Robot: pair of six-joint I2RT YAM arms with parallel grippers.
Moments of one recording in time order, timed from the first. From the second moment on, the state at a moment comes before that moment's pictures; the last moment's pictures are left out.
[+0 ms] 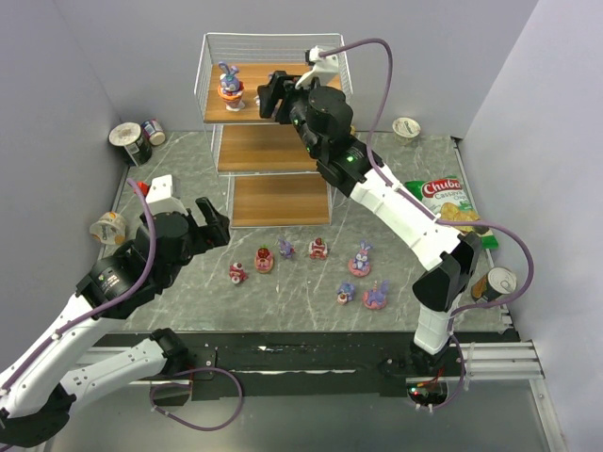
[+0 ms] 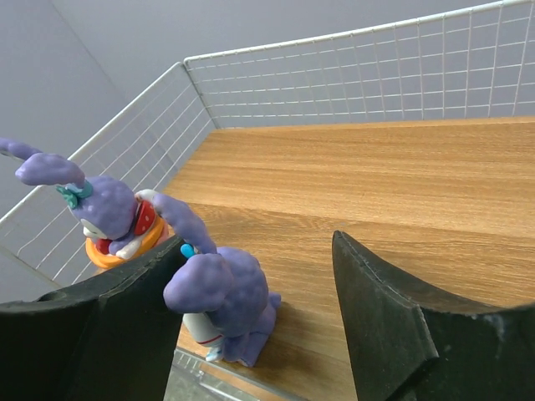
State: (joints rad) left arm -0.78 0.78 1.12 -0.79 -0.59 -0.68; right arm 0.75 1.81 2.01 -0.05 0.36 0.29
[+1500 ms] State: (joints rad) left arm -0.78 0.77 1.12 -0.79 -0.59 -0.70; right arm 0.76 1.57 1.86 -0.11 0.22 0.30
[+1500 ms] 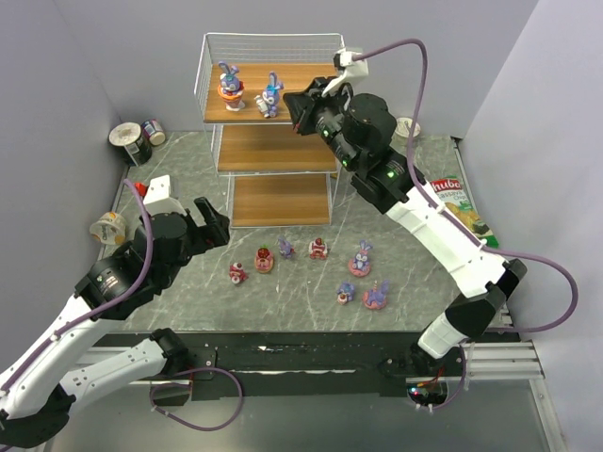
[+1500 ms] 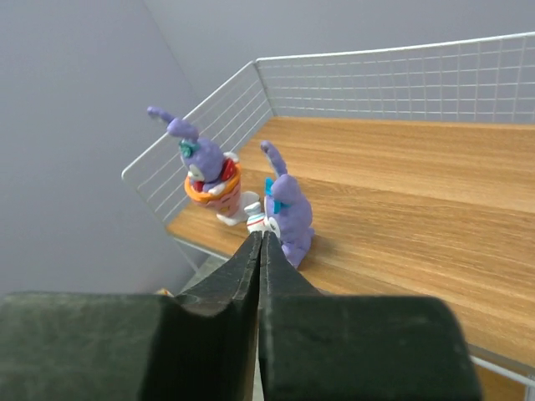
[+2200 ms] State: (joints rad) left arm -0.78 0.79 1.11 -0.79 -0.58 -0.70; right arm 0.70 1.66 1.87 -0.21 -0.02 0.44
